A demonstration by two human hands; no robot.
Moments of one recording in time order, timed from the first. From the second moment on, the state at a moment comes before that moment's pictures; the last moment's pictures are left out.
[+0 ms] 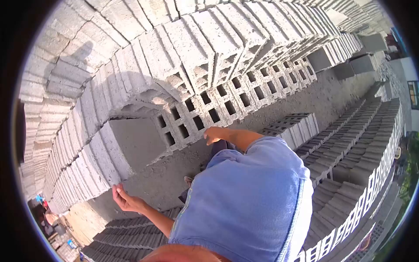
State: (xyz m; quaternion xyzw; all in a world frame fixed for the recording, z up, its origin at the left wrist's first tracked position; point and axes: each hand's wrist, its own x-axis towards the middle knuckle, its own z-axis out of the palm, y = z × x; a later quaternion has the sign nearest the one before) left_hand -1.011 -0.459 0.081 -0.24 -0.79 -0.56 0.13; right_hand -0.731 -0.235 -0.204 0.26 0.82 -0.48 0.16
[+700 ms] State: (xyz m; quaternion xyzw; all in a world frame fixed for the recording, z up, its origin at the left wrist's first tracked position) left_hand -1.176 -0.307 0.111 -0.83 -0.54 -0.11 0.06; right_hand -0.945 -0.556 -0.052 0.62 0.50 -0.53 -0.29
